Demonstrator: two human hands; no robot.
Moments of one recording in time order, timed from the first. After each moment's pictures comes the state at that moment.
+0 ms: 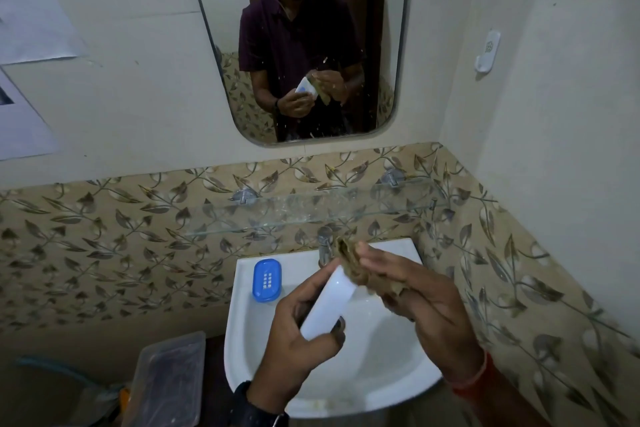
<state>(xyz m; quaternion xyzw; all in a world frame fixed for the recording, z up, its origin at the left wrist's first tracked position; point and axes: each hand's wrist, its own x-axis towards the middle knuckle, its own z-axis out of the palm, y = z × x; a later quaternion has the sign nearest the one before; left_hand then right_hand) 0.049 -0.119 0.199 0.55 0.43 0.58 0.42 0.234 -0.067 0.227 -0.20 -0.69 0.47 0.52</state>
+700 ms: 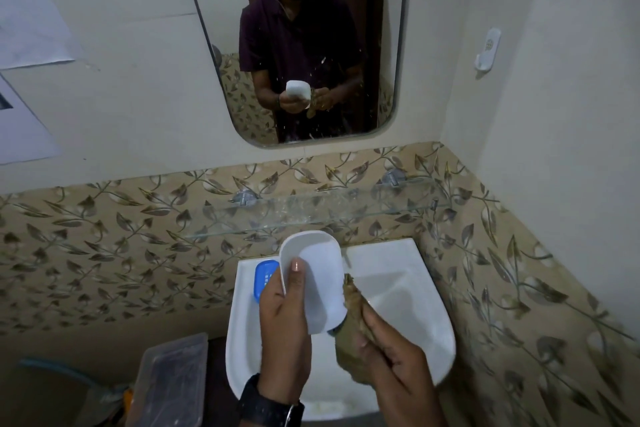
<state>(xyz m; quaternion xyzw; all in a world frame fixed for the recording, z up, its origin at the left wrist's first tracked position) 0.064 -0.104 0.219 0.27 0.52 0.70 0.41 0.198 -0.126 0.185 -0.39 -0.57 0.52 0.50</state>
